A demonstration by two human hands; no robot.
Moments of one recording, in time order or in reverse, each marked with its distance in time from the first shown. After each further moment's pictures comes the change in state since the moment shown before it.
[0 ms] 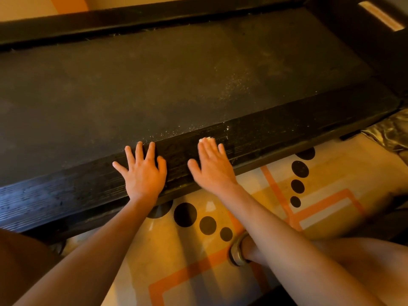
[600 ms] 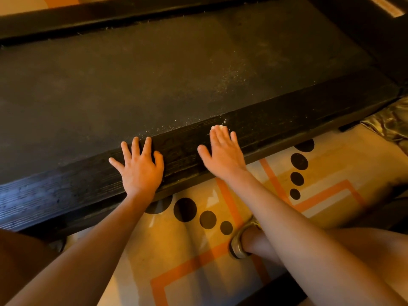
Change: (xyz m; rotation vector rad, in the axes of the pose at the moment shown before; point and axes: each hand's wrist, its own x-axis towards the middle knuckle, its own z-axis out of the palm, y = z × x) left_hand 0.001 -0.002 0.003 -0.020 0.014 0.013; right_hand 0.009 0.033 -0.011 -0.053 0.051 0.079
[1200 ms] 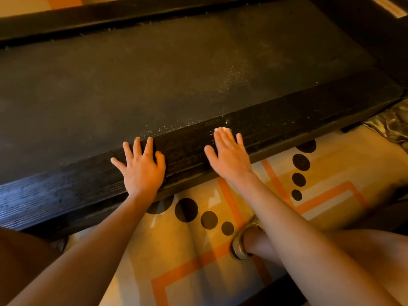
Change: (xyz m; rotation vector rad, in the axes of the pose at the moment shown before) left_hand -0.002 0.000 0.000 0.010 -0.001 0.002; right_hand -0.007 0.009 0.002 0.027 0.017 -0.002
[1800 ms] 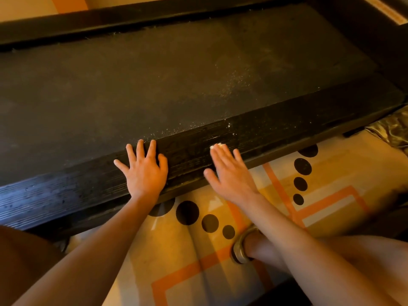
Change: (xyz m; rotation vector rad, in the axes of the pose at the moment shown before) left_hand 0.000 0.000 -0.002 0.014 -0.008 -0.006; right_hand -0.040 0.000 0.011 -0.015 -0.037 -0.146
